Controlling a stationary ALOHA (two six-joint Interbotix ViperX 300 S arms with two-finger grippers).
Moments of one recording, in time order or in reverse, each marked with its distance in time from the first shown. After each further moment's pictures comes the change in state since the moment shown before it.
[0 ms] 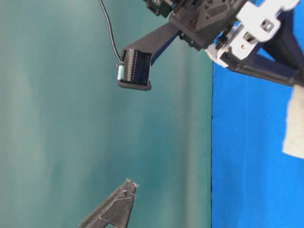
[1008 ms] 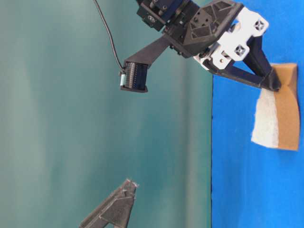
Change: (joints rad) left arm 0.003 0.002 0.000 0.000 0.000 0.002; right arm -0.126 0.000 -0.002 -0.072 0.012 0.002
